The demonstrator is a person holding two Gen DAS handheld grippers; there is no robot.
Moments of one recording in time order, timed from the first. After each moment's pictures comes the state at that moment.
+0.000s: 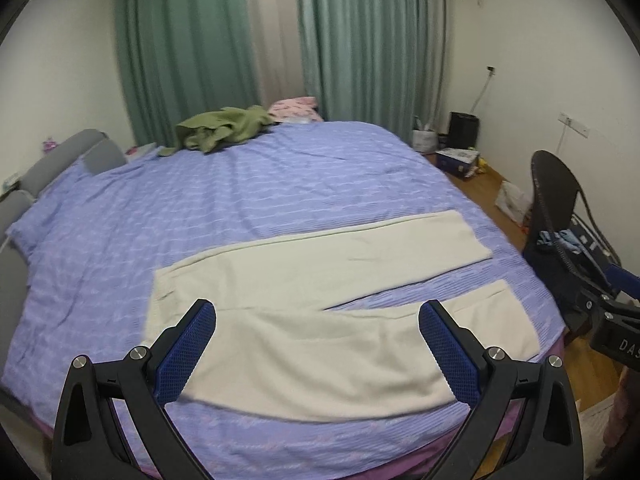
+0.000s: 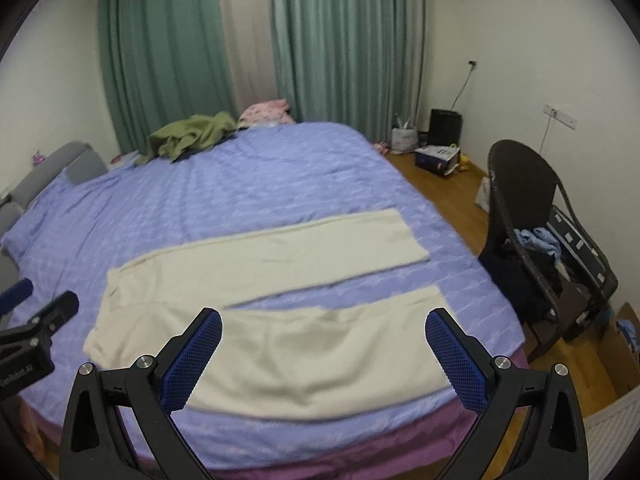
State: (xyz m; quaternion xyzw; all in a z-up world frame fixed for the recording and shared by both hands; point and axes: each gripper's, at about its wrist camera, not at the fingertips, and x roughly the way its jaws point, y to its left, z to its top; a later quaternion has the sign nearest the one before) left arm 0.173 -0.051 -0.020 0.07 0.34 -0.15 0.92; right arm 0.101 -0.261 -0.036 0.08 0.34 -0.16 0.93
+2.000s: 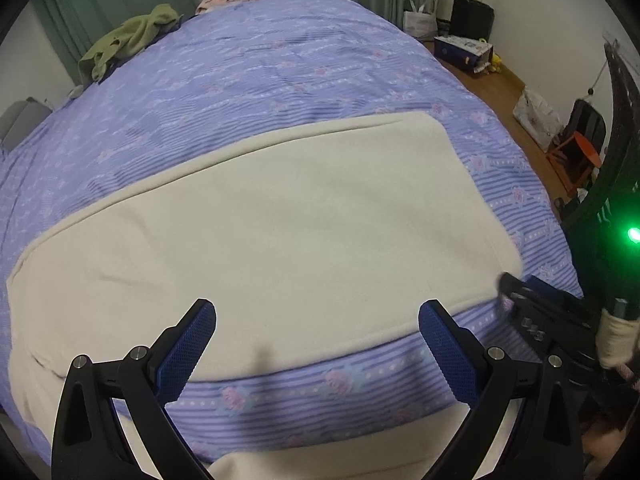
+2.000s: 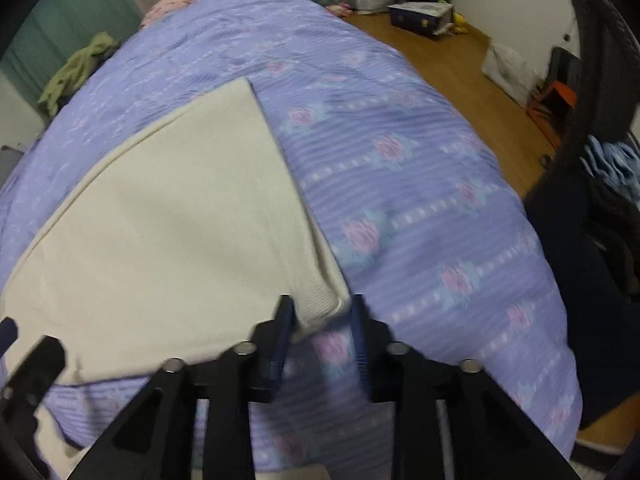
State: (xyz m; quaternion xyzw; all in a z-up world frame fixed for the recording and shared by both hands) left arm 0.416 -0.471 -0.283 0.12 0.53 -0.12 0.83; right arm 0.386 -0.655 -0.360 0.18 0.54 -0.16 0.81
